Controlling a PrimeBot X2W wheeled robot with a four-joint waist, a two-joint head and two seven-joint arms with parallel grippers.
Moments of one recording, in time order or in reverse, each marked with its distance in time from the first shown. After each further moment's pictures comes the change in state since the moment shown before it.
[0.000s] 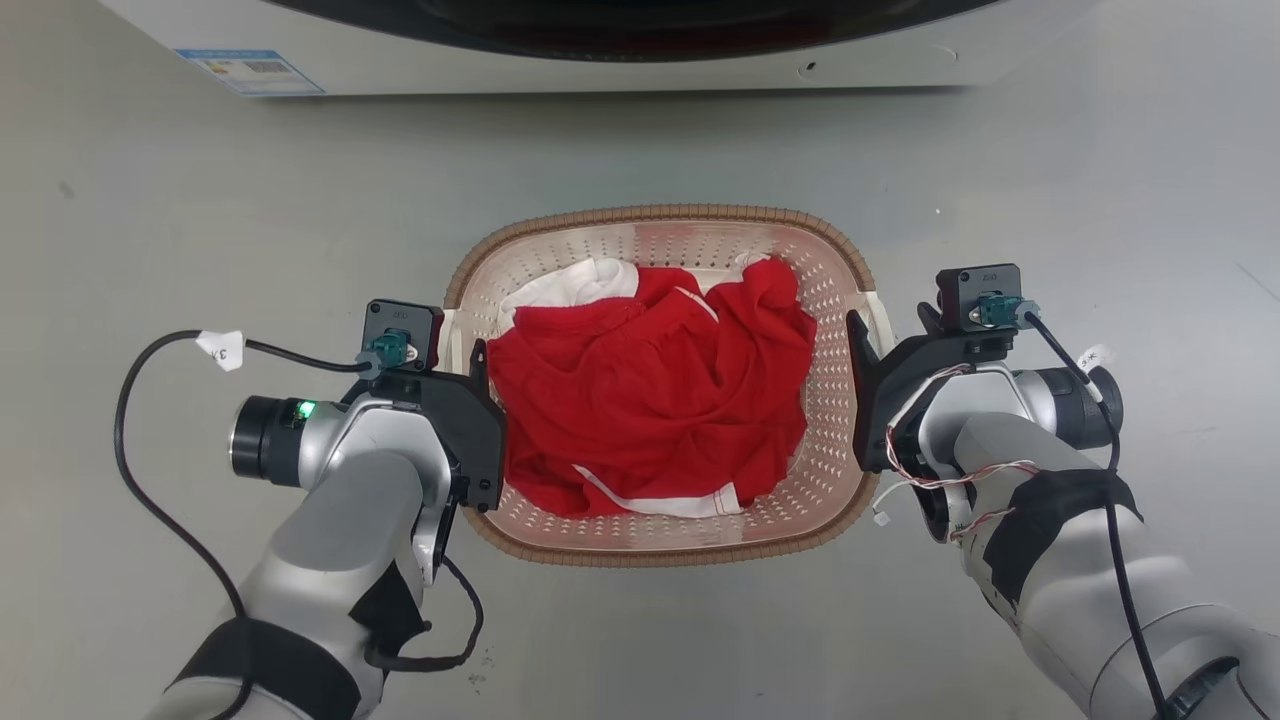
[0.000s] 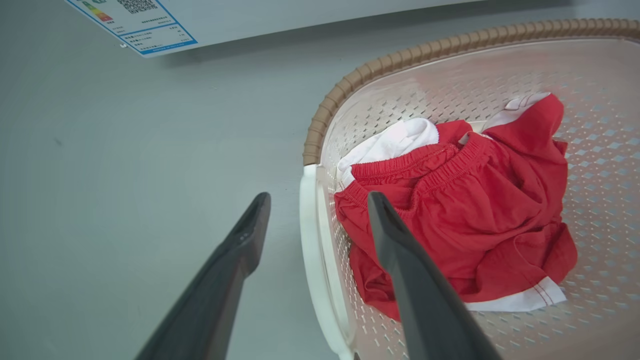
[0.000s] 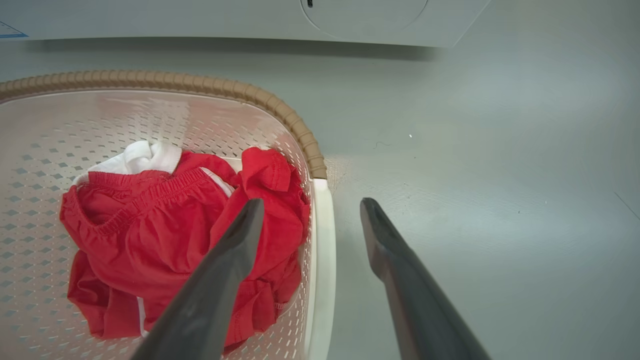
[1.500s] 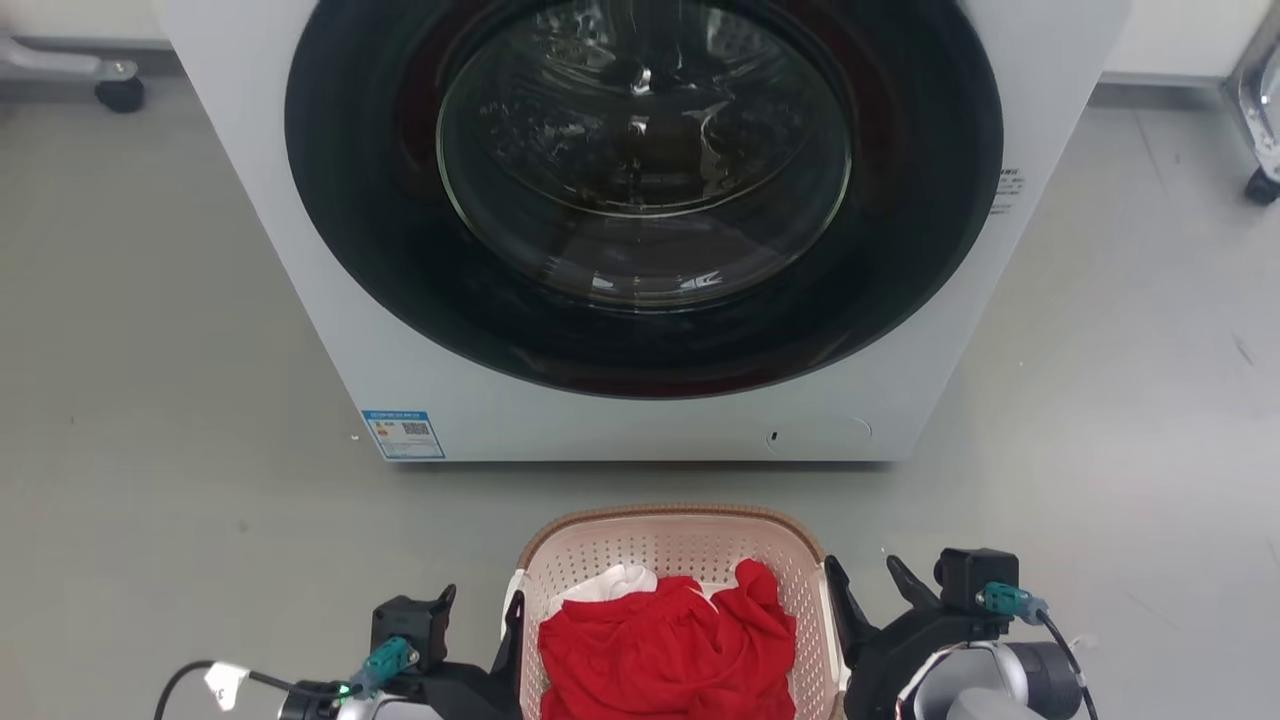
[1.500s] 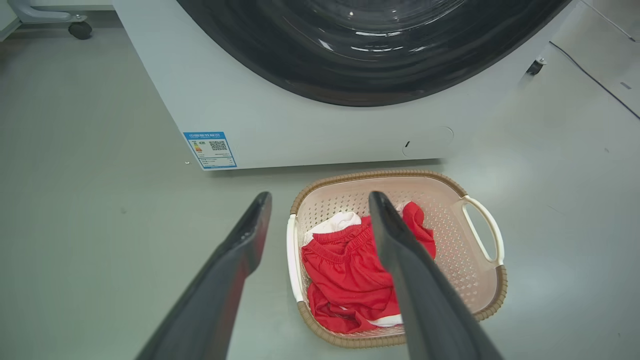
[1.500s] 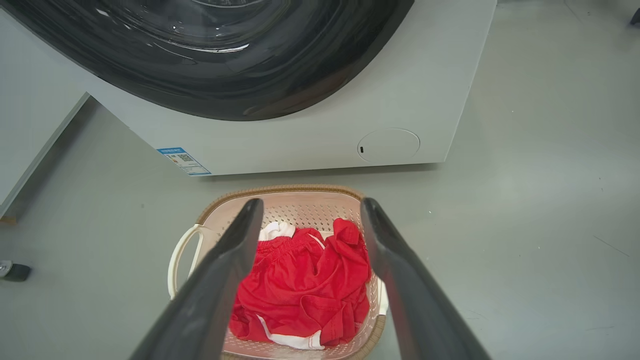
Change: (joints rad) left arm 0.531 0.095 0.178 -0.384 0.112 -0.005 -0.139; right arm 0.481 -0.043 -0.216 -0.288 -0.088 0.029 -0.143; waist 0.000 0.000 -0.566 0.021
